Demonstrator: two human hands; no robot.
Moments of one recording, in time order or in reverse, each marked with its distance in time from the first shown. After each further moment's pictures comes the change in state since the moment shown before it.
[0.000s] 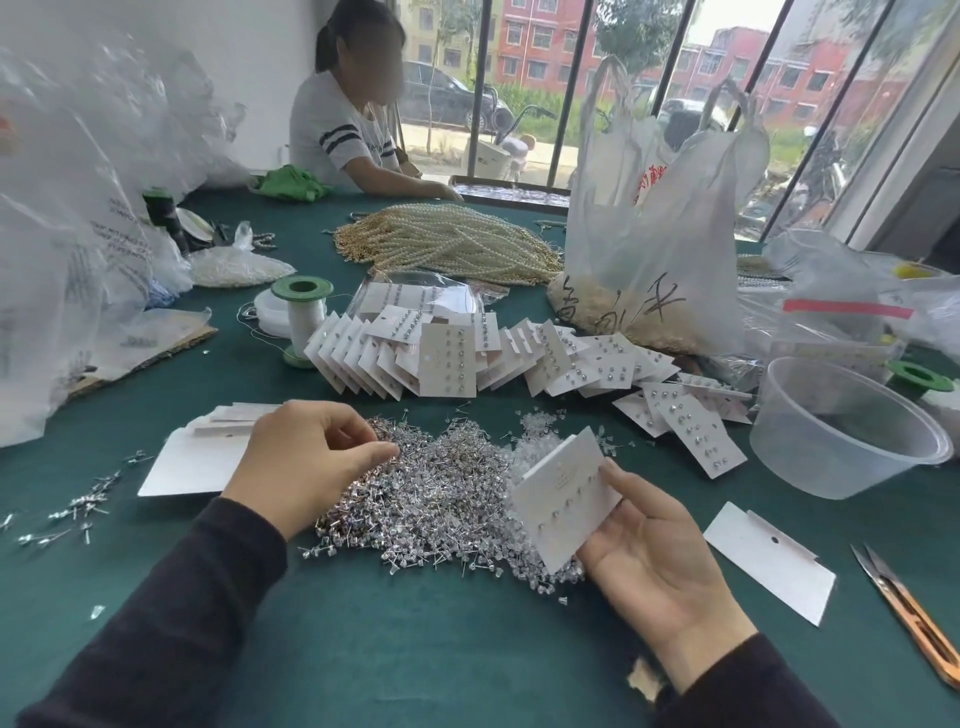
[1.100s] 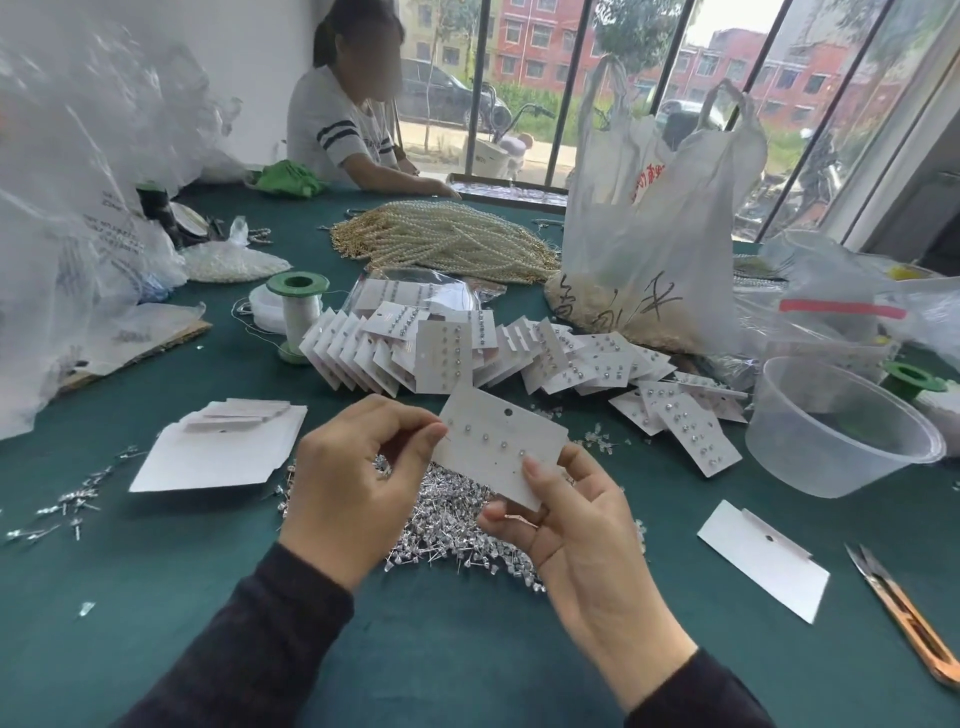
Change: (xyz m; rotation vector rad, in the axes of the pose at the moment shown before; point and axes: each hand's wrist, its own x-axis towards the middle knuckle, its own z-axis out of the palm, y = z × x) left_hand -0.030 0.028 0.029 -0.151 0.287 0.476; right_hand 0.000 0.042 0.027 -0.452 -0.112 -0.292
